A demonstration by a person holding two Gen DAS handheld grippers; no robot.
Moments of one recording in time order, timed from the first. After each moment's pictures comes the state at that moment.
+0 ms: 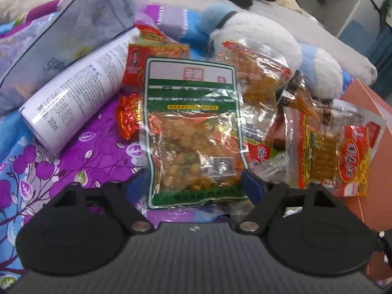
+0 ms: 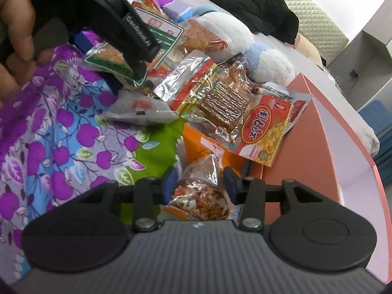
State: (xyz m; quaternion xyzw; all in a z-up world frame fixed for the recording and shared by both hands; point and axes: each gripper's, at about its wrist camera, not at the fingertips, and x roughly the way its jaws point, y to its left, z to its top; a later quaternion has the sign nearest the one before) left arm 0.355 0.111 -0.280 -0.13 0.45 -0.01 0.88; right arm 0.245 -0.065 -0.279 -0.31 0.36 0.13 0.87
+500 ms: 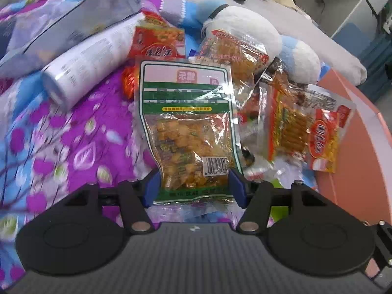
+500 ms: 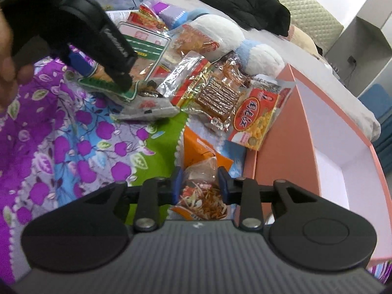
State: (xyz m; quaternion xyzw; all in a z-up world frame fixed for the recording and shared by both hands) left arm 0.300 0.112 -0.259 -0.18 0.47 -0.02 0.86; right arm 0.217 -0.077 -0.257 -0.27 0.37 0.12 0.88
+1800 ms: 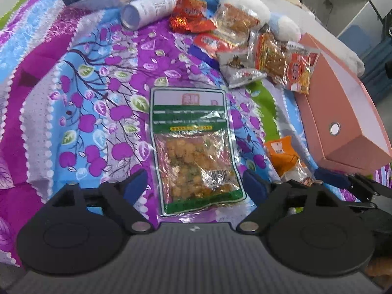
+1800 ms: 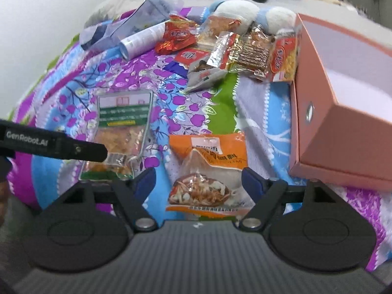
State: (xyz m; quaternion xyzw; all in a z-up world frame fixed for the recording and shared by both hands) left arm 0.107 0.105 -0.232 -0.20 0.48 0.01 0.85; right arm 0.142 -0.131 -0.239 -0.06 0.44 0.23 0.87
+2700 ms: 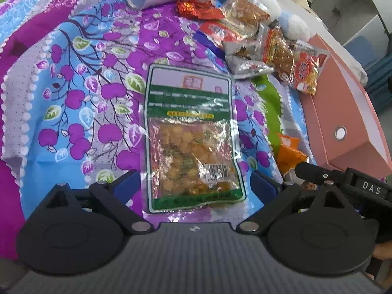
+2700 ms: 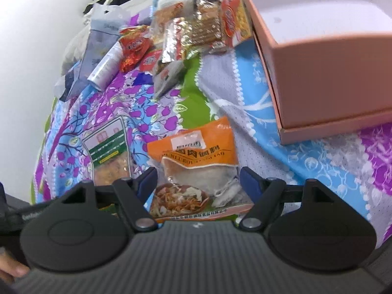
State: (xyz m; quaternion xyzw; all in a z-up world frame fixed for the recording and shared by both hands) left arm 0.114 0.101 -0.261 -0.24 0.49 0.02 0.84; right arm 0.181 -0.177 -0.264 0.15 0.51 0.18 0.83
